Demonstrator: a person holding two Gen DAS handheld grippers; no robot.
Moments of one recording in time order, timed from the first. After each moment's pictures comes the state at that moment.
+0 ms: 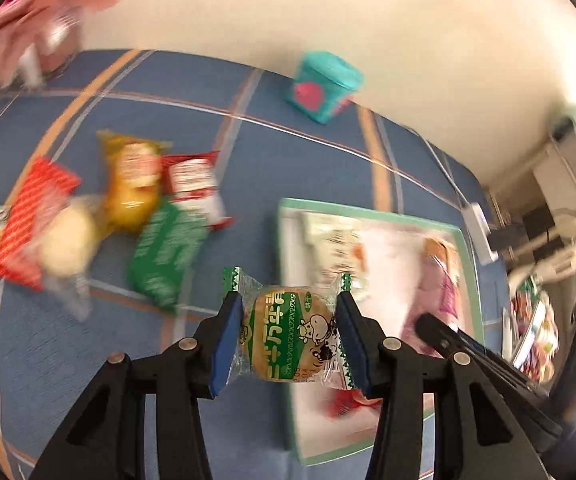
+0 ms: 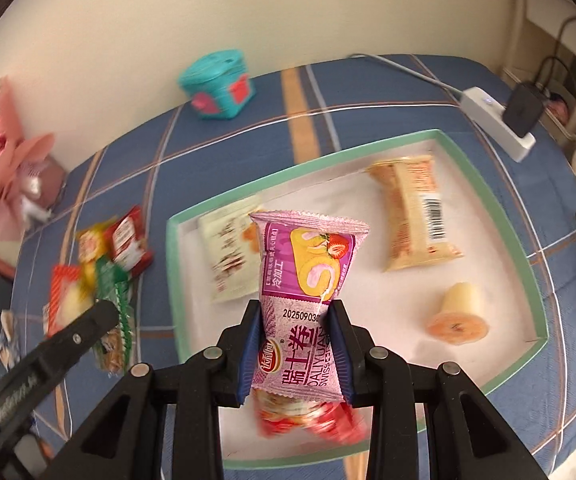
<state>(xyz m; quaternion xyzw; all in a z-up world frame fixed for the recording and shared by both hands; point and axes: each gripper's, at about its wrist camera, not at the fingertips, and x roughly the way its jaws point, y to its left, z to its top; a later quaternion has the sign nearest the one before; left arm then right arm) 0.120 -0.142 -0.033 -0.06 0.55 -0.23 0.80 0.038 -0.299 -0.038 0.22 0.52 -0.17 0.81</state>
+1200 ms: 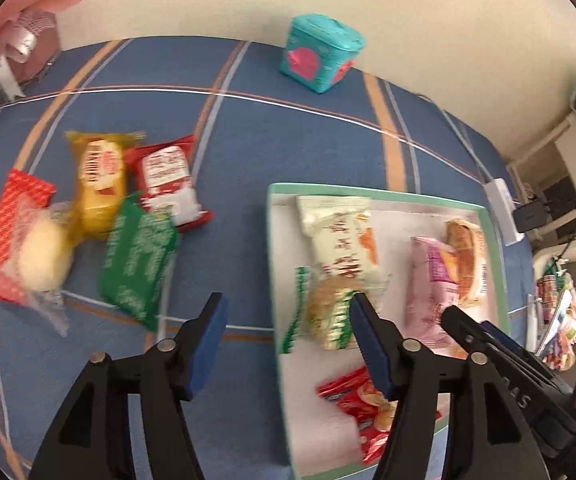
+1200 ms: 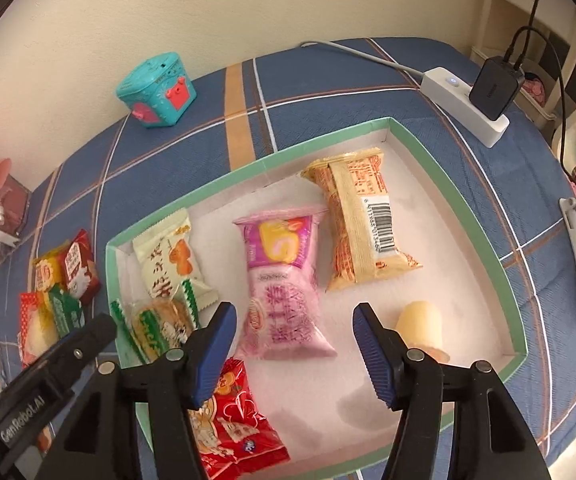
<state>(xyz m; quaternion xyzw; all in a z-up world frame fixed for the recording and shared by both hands) 0.132 -0.158 -0.050 -0.01 0.58 -0.20 0.79 0.038 -0.338 -0.050 0.22 0.54 -0.21 0.79</state>
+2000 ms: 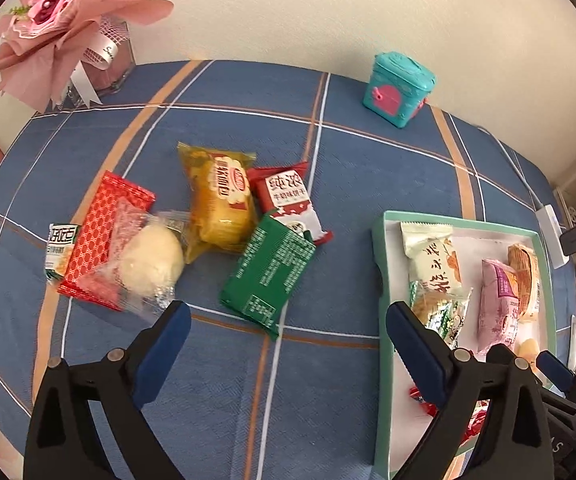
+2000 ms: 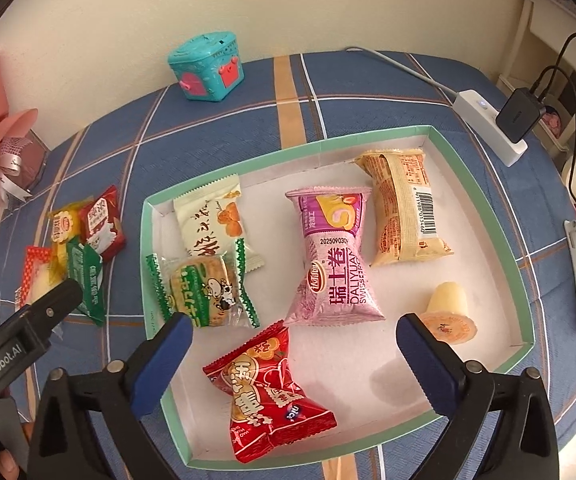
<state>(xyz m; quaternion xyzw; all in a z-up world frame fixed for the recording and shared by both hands) 0.134 -0.097 -0.037 0.01 0.55 -0.12 0.83 0.037 -0.294 -0.043 0.18 0.54 -0.19 0.80</state>
